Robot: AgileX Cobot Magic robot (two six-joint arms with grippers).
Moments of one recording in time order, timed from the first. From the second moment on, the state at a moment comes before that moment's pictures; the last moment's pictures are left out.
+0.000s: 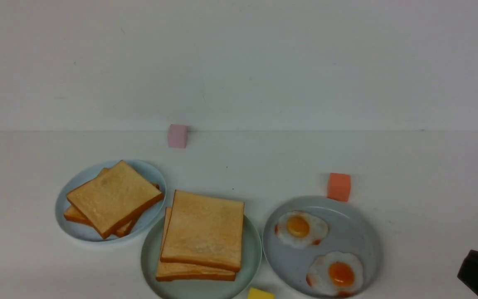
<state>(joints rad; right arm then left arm) 0.74 0.32 -0.29 -0.07 0.12 0.18 0.01 -0.01 0.02 0.01 0.45 -0.07</state>
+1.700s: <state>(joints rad) 0.04 -0.01 0.02 -0.06 0.38 0.15 0.02 -0.01 0.02 0.01 0.44 -0.07</state>
